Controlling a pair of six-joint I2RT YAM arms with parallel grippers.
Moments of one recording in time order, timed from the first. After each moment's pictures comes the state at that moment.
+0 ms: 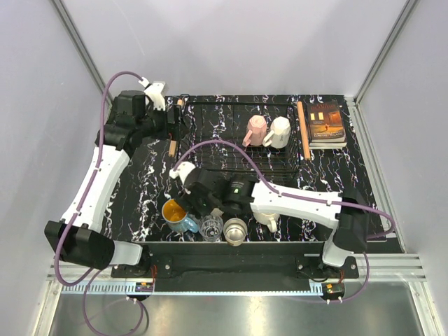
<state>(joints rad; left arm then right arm) -0.21 1.34 1.44 -0.68 0.27 -0.12 1.25 1.68 1.49 -0.60 0.14 0.27</state>
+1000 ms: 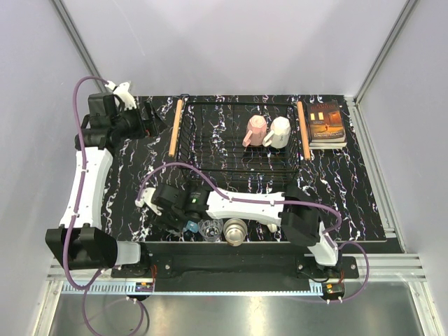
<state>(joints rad) 0.05 1.32 1.40 -0.67 0.41 -0.19 1.33 2.08 1.78 -0.61 0.00 0.02</state>
